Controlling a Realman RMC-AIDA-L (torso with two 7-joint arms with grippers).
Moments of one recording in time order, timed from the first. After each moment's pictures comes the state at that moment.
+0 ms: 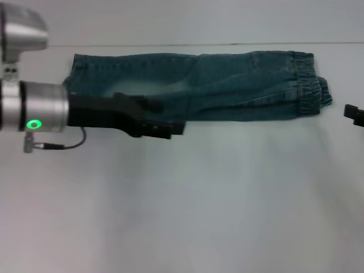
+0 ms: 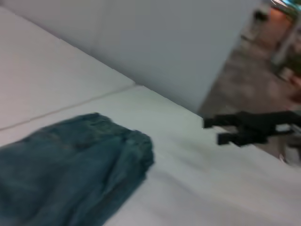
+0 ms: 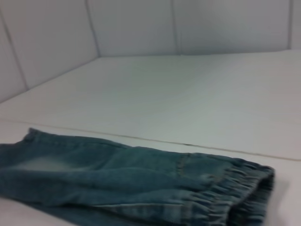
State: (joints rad) left arm -0.67 -2.11 0.80 0.81 2.10 1.53 -1.79; right arm 0.28 2.09 -0.63 -0.96 -1.92 -1.28 1.57
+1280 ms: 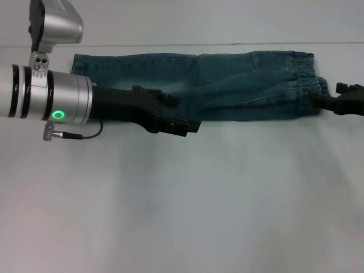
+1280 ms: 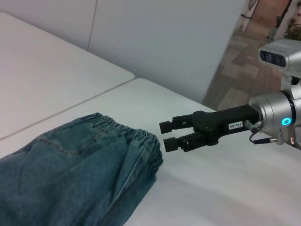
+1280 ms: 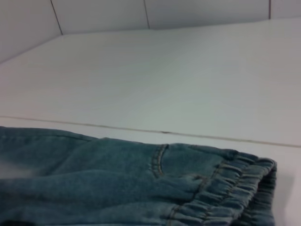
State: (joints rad) left arm -0.72 -2.12 0.88 0.80 2.10 1.44 -1.77; right arm 0.54 2.06 -0.59 -0.58 -2.00 -0.94 1.50
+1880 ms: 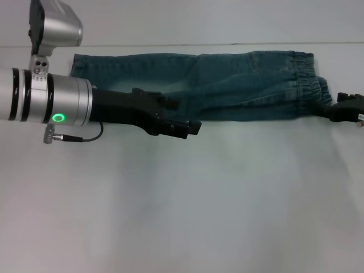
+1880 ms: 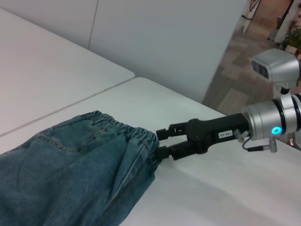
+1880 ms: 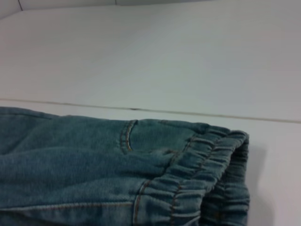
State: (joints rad) left arm -0.71 -2.12 0.88 0.80 2.09 1.44 -1.77; right arm 0.55 2.08 -0.64 -0.54 -2.00 -0.77 1.52
